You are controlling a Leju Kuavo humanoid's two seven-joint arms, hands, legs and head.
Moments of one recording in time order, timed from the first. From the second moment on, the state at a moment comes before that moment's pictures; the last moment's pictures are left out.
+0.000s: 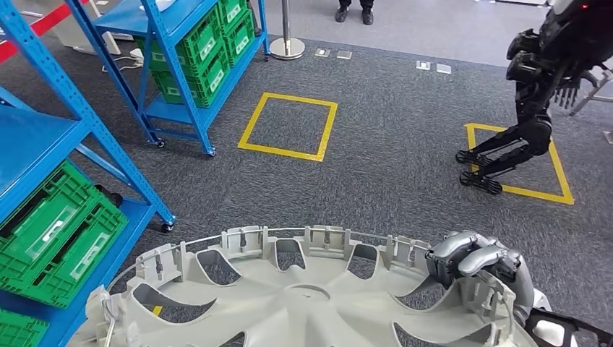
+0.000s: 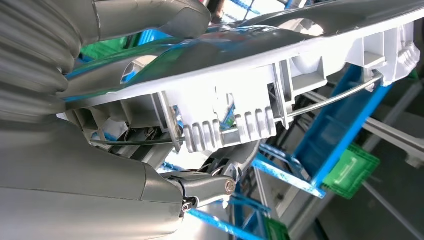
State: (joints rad) left arm -0.09 -0.09 1.36 -0.20 -1.10 0.16 -0.21; right arm -0.04 -0.25 0.18 -2.04 -0.15 0.73 -0.70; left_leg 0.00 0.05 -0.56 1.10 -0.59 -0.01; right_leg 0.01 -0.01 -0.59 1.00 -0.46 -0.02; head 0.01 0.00
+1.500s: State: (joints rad) left arm -0.07 -0.10 1.36 -0.19 -1.10 0.13 -0.26; right arm -0.05 -0.25 0.13 -2.05 -0.18 0.78 -0.70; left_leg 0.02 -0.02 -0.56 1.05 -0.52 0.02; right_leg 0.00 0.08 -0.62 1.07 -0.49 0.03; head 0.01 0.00
